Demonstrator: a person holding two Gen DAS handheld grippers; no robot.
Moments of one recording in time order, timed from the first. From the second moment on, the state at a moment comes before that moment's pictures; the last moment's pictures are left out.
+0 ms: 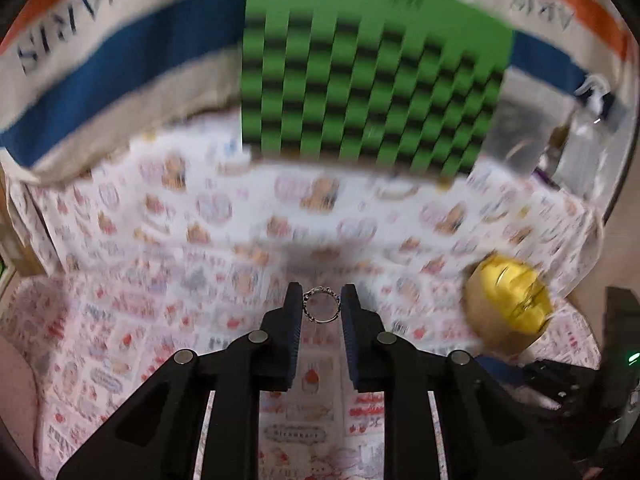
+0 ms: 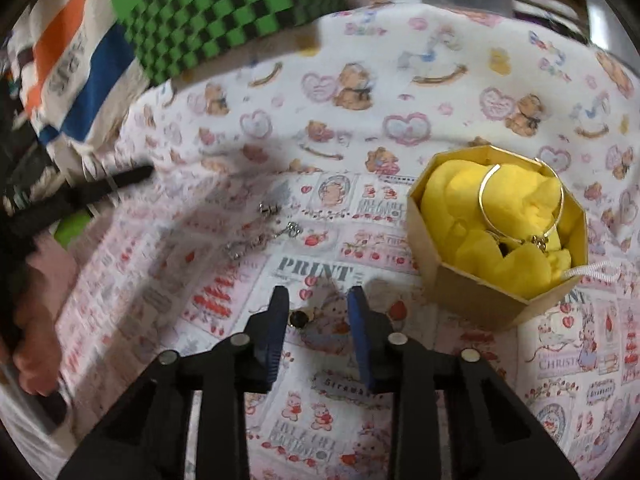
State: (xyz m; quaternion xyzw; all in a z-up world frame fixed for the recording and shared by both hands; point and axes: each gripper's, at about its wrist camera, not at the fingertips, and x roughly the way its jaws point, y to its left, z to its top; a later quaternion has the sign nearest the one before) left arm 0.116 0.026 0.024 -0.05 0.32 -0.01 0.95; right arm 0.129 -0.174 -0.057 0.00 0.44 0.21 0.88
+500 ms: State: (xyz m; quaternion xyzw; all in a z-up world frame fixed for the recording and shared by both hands) left arm 0.111 0.024 0.030 -0.06 0.29 0.01 0.96; right arm 0.134 -0.158 -0.067 -0.05 0.44 0.20 0.87
